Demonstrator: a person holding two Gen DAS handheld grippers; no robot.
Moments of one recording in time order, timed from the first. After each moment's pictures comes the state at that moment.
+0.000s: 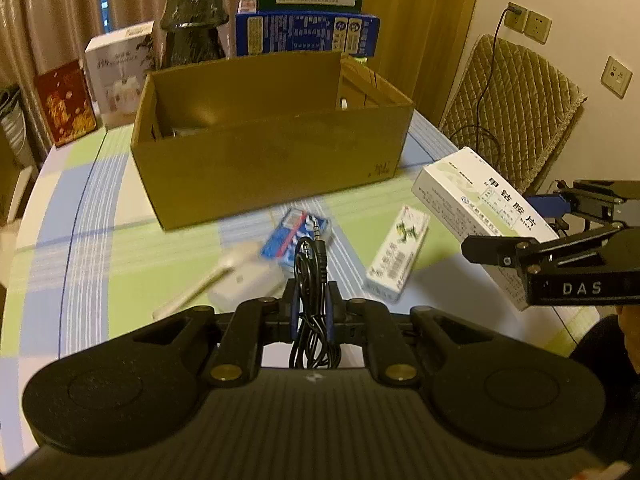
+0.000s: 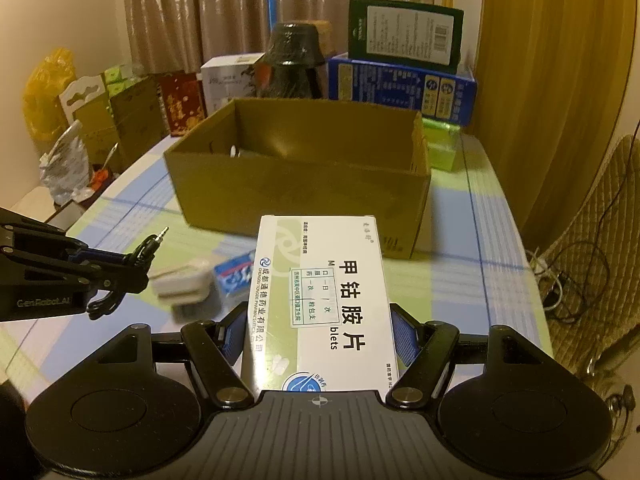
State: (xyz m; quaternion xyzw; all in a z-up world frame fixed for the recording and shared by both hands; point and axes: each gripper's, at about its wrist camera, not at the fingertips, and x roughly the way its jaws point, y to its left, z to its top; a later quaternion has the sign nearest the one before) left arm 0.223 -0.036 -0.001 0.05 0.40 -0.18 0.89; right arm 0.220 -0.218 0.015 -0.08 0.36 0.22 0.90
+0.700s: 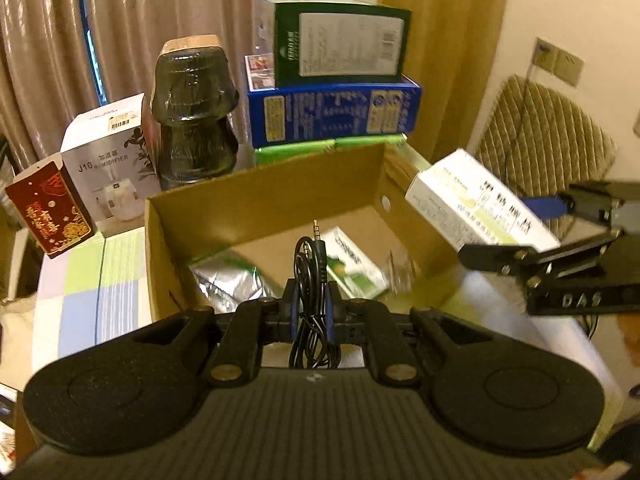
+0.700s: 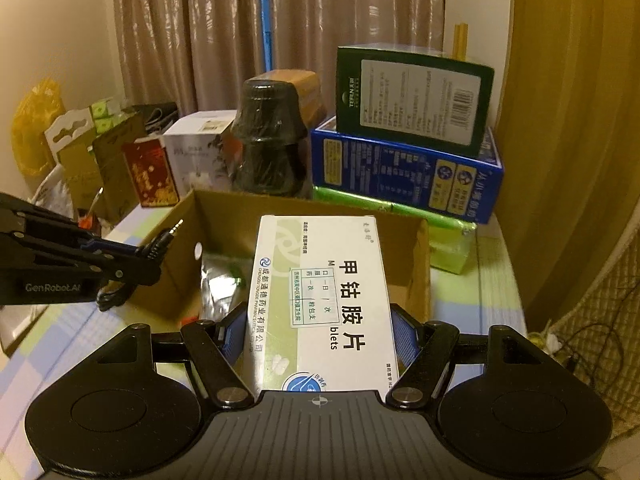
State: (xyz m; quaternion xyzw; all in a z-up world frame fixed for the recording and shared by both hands) left arm 0.411 -0.034 0.064 0.06 0.38 -0.19 0.90; right arm 0.396 -0.179 0.068 -0.07 0.33 0.24 0.91
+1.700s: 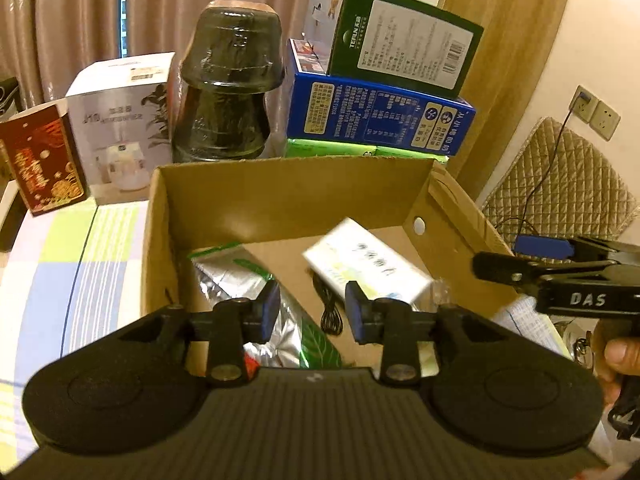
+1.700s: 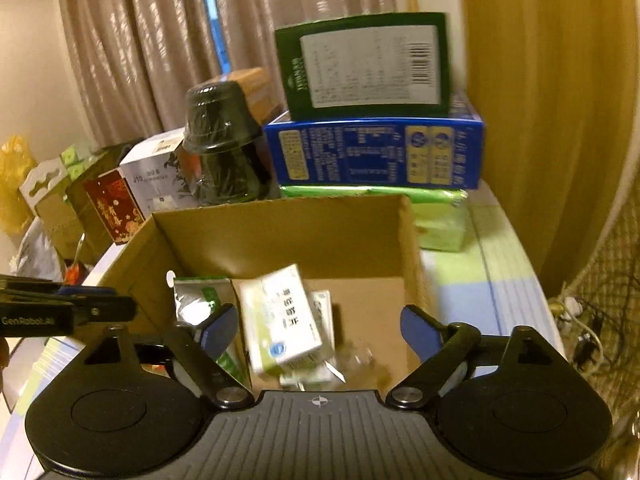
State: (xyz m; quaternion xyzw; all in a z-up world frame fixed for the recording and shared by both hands) left arm 0.445 -0.004 0.023 -0.02 0.38 -0.16 0.91; right arm 0.420 -0.205 0.029 0.02 0.33 0.20 0.92
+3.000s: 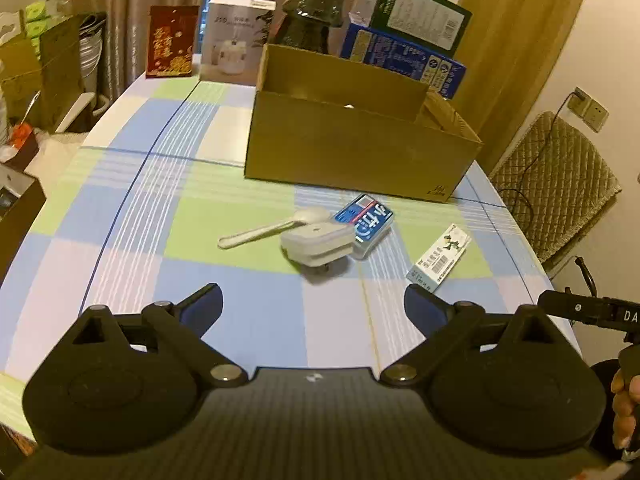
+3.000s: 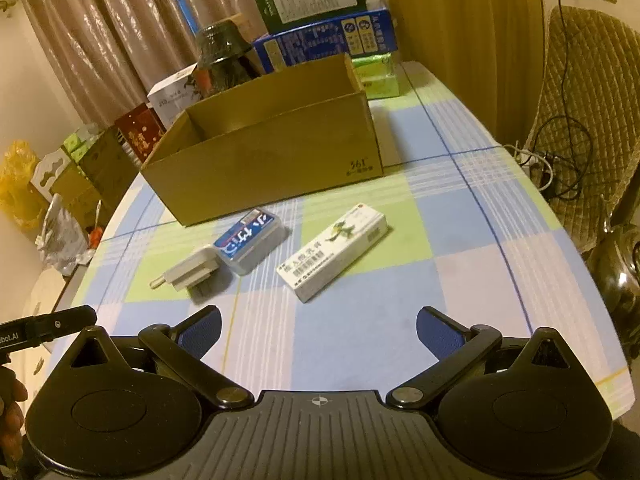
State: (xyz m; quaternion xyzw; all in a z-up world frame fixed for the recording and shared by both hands) left arm 0.165 0.047 -0.006 -0.09 0.40 -0.09 0.91; right arm 0.176 -0.260 0.001 0.09 0.42 0.16 0.89
